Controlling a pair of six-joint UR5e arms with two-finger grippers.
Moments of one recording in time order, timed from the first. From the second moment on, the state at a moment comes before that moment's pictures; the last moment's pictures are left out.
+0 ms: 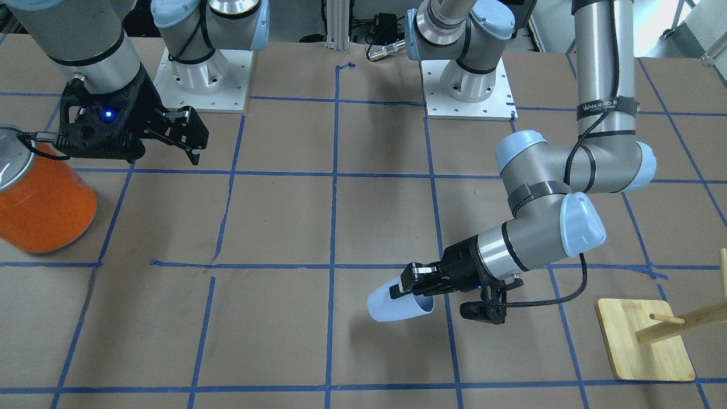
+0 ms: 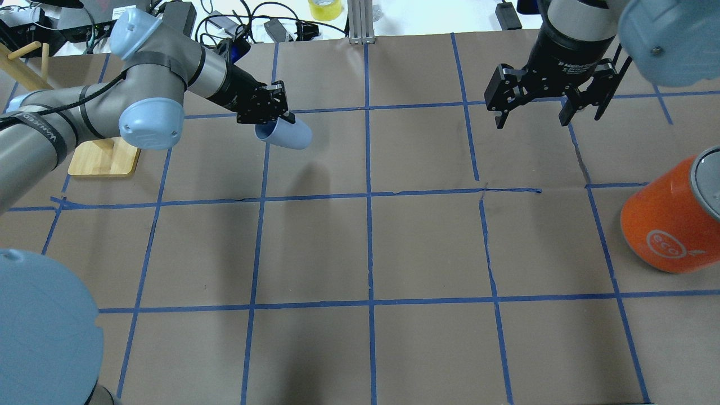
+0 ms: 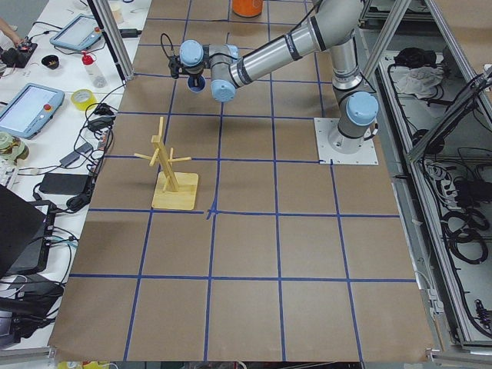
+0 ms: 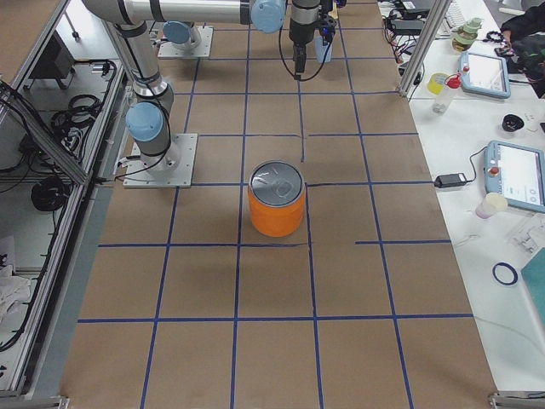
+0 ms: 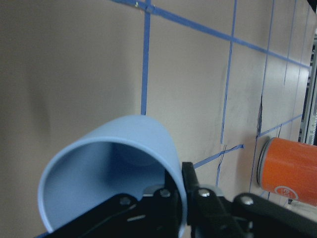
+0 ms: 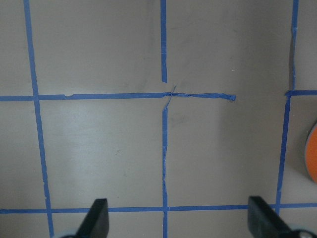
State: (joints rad) left arm -1.48 -1.99 -1.64 -0.99 1.08 -0.06; right arm 1.56 -1.52 1.54 -1.56 -1.58 0.00
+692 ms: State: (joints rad) left arm -1.48 -2.03 -1.54 -1.05 1.56 0.20; right arm 1.56 -1.52 1.54 -1.56 -1.58 0.00
